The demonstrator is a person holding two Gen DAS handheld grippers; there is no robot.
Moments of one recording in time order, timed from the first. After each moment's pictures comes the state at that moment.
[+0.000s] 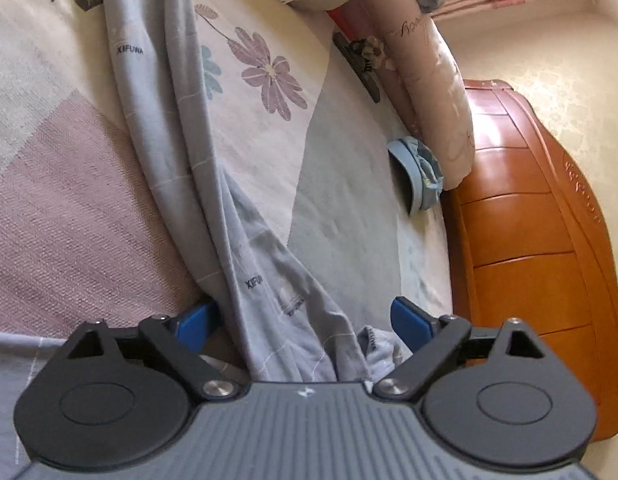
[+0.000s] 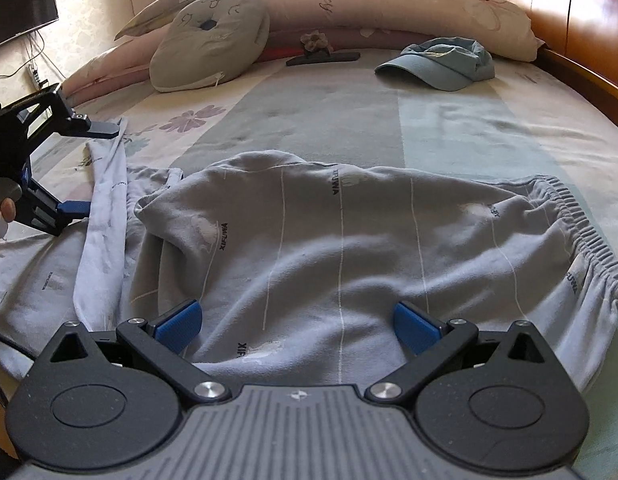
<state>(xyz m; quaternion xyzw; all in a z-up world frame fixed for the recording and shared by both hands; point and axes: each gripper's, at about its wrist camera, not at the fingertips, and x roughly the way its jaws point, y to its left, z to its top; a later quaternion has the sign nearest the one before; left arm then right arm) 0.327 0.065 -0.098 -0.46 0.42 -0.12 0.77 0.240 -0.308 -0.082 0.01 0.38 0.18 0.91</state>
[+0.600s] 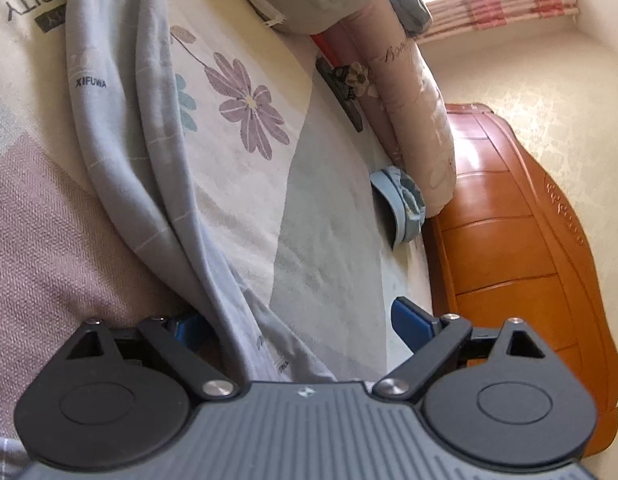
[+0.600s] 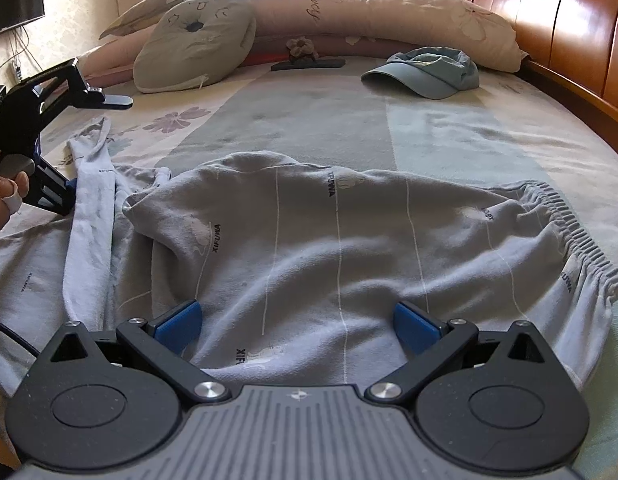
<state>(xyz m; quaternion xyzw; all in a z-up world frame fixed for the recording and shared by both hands) 0.356 0.071 -0.109 -0.48 0.37 -0.13 0.78 0.237 -0.294 -0.086 -0.01 0.37 0.14 0.92</state>
